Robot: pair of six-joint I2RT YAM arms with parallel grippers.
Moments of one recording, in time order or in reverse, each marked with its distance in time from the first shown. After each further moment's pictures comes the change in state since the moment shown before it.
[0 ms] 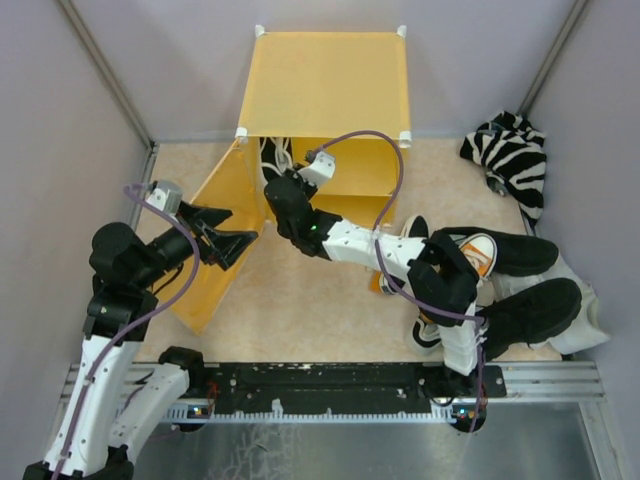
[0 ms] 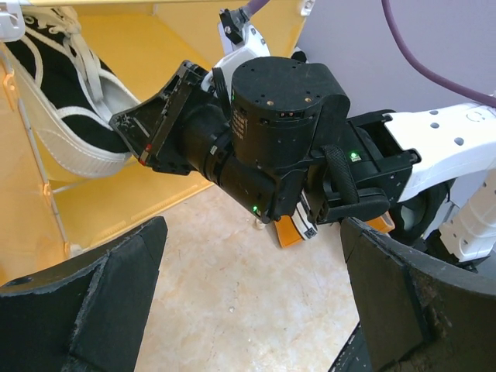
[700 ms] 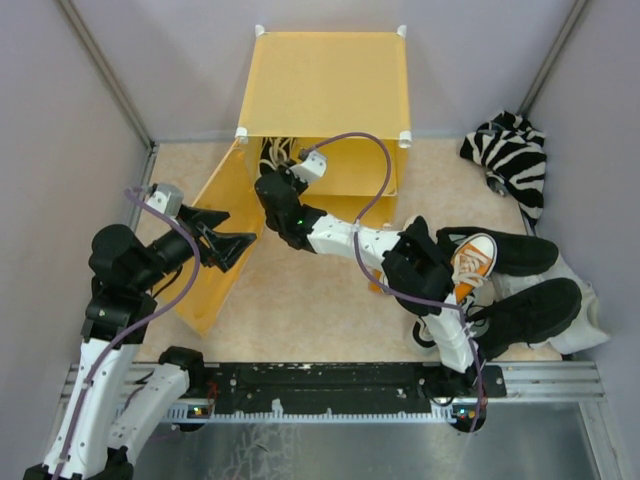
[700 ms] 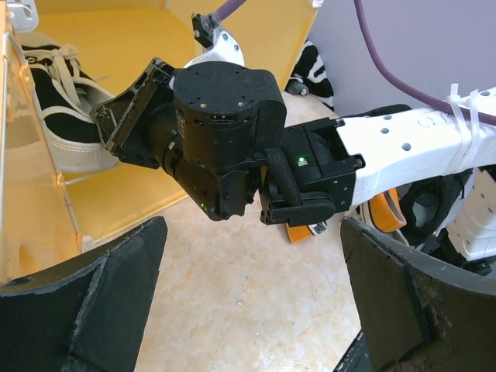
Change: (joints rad) left arm -0.007 -0.016 0.003 -0.045 -0.032 0.035; right arm -0.023 0.174 0.161 0.060 0.041 0.037
